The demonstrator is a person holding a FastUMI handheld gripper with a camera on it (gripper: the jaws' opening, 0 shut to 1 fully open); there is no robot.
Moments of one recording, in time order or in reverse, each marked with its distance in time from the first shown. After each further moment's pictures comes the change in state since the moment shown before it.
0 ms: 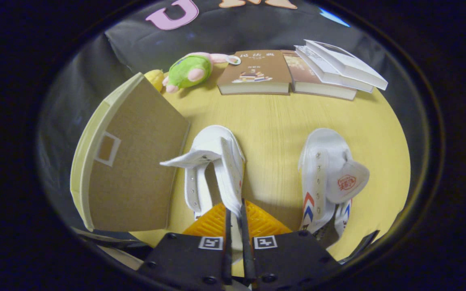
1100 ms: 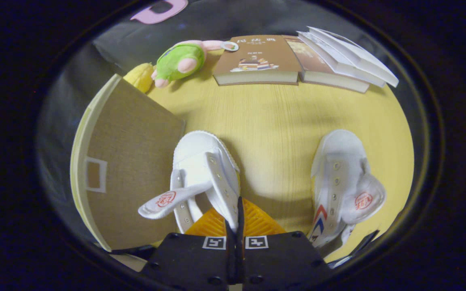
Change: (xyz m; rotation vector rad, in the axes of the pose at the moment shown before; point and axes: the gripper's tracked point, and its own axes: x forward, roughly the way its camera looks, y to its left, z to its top) arm 0.012 0.017 0.017 0.140 0.117 0.029
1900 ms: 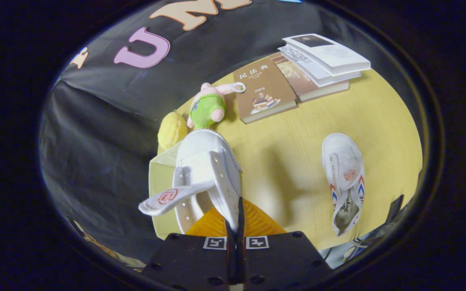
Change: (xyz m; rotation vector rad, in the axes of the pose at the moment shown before) arm -0.124 0.066 0.049 0.247 -0.126 0.213
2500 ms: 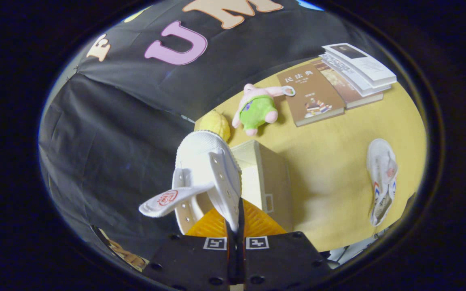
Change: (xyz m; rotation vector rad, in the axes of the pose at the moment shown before) arm 0.007 0.118 -0.016 -0.043 0.014 0.146
